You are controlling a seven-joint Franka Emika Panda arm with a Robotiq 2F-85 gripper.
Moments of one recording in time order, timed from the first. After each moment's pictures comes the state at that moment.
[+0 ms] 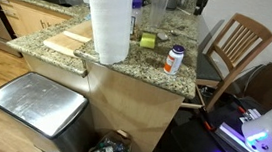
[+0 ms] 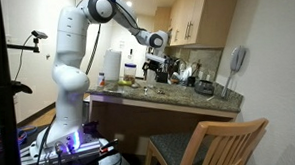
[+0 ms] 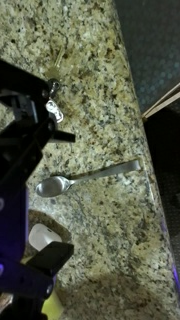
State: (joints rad) arm -0.02 0.07 -0.04 -1.90 0.12 1.88 -0.67
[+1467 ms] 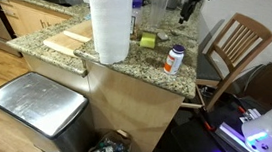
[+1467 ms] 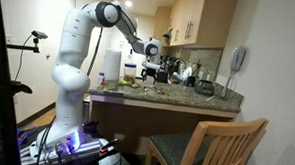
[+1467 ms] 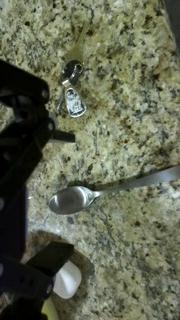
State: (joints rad) arm 0.01 0.15 0.03 -1.94 0.08 2.13 -0.55
